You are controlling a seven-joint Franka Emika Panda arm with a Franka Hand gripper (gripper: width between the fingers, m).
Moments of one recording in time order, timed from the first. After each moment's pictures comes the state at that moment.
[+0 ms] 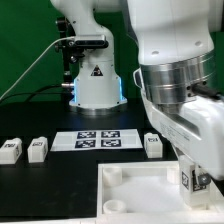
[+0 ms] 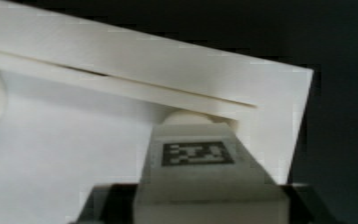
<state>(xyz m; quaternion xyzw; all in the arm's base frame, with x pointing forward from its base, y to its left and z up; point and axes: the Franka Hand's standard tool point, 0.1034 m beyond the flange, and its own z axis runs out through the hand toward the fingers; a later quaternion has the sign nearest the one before) 0.634 0.115 0.072 -0.70 0.71 0.07 0.07</state>
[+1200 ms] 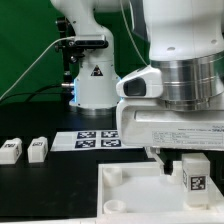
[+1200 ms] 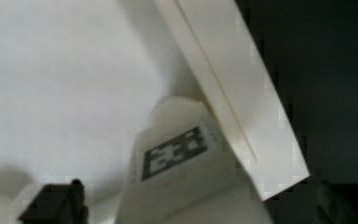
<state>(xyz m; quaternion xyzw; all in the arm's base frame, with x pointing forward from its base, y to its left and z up) 0.634 0.116 0.074 -0.98 0.19 0.01 0.05</state>
